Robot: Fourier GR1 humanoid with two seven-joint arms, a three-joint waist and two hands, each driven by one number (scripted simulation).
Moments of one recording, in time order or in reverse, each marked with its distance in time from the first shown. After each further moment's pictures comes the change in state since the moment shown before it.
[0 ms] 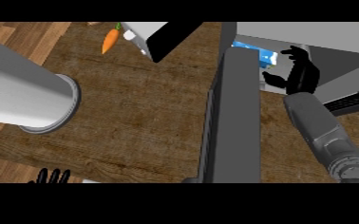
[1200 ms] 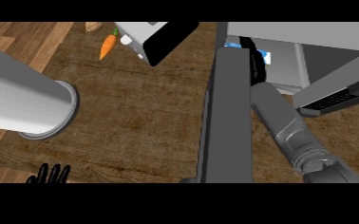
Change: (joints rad) left arm -0.032 -0.001 0.016 0.020 -0.004 0.002 0.006; right arm -0.096 0.185 0.027 -0.062 0.021 0.374 -0.130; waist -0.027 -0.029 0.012
